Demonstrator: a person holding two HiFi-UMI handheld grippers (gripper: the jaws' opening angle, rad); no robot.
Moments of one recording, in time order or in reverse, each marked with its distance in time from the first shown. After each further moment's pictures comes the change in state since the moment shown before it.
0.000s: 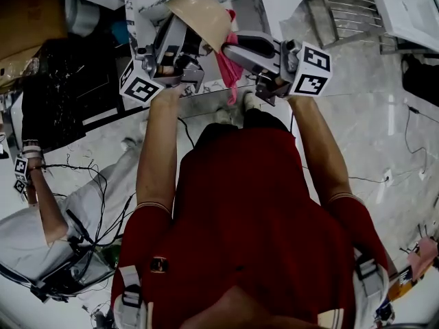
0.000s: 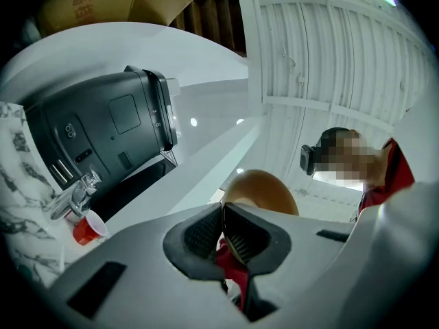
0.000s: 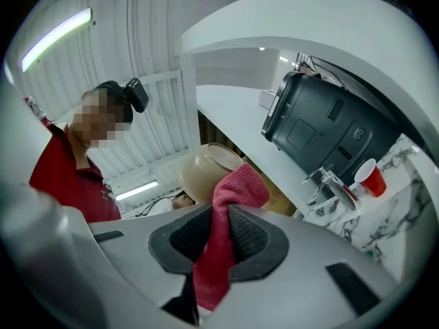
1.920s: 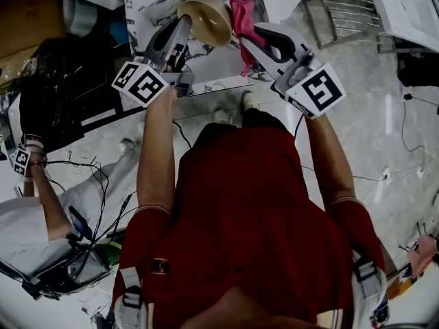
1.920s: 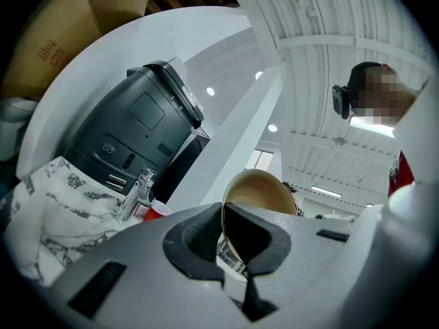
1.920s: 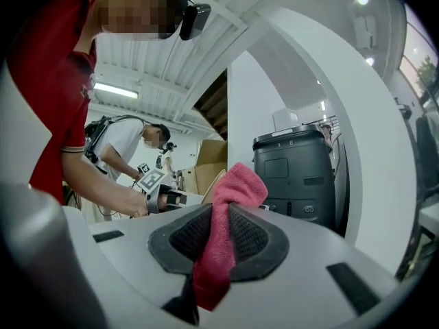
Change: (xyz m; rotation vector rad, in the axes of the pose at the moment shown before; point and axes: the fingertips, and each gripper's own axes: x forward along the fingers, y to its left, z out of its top) left arm -0.031 0.044 -0.030 0.180 0.337 0.363; right arm -0.021 -0.008 0.018 -0.688 0.256 -0.424
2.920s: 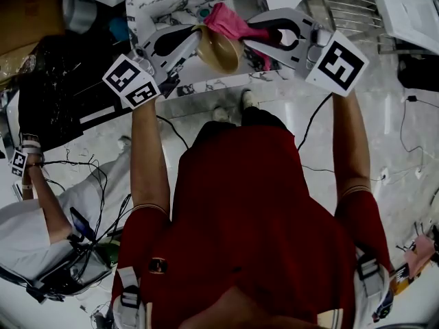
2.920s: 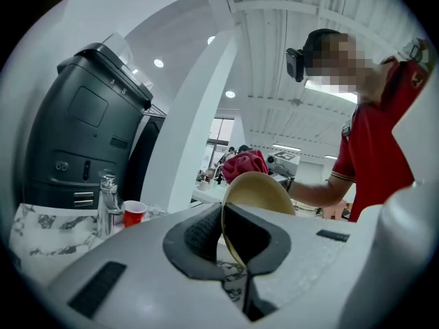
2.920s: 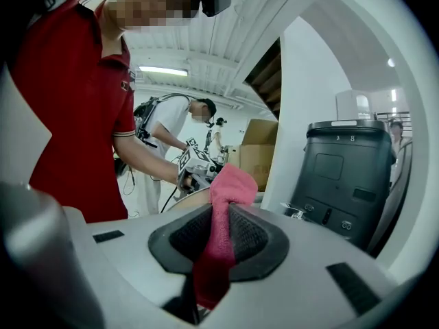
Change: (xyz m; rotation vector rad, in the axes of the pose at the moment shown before) left arm -0.010 -0.035 -0.025 0.301 0.286 -0.269; right arm 0.008 0.015 0.008 -0.232 0.230 0.431
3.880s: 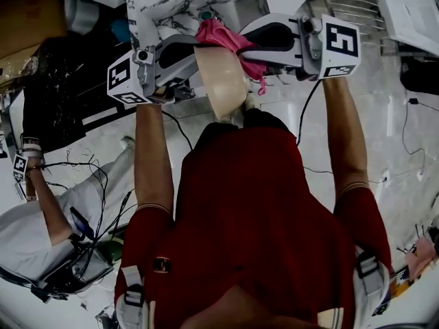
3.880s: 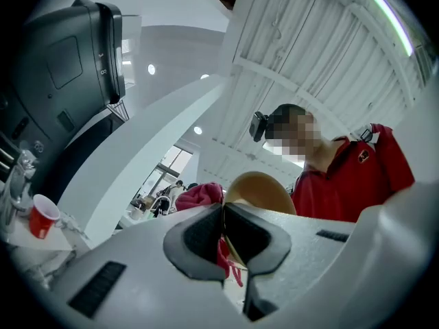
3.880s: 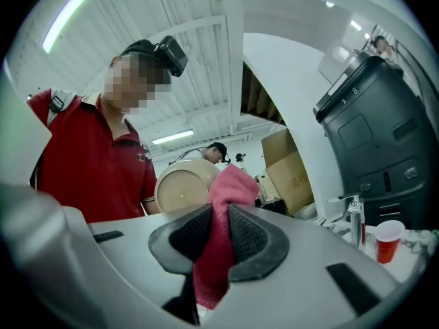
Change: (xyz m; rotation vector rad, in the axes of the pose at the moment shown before) left arm -0.005 -0.064 0.060 -0.186 -0.354 -0.519; right arm -0.003 0.007 0.024 0.357 -0.362 0.353
